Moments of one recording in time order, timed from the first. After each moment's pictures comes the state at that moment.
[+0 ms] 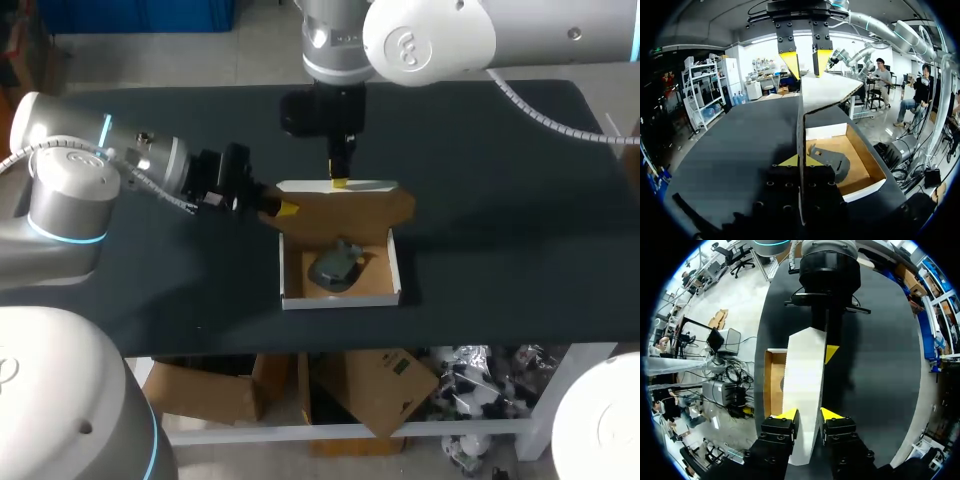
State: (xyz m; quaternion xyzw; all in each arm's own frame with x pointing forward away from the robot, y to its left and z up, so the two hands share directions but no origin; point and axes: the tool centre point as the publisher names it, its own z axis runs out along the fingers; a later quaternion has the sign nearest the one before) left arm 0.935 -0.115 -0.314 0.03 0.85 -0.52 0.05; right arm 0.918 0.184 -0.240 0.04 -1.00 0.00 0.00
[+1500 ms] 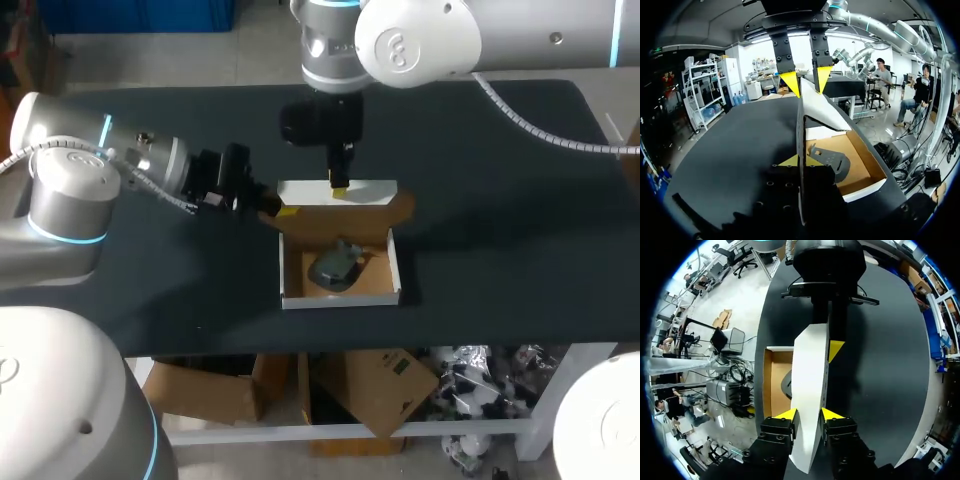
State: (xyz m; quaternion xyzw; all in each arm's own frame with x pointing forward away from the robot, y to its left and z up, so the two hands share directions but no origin) left arm 0.936 -0.115 -0.314 0.03 0.85 -0.52 0.05; right arm 0.920 0.185 -0.264 0.04 -1.00 0.00 0.03
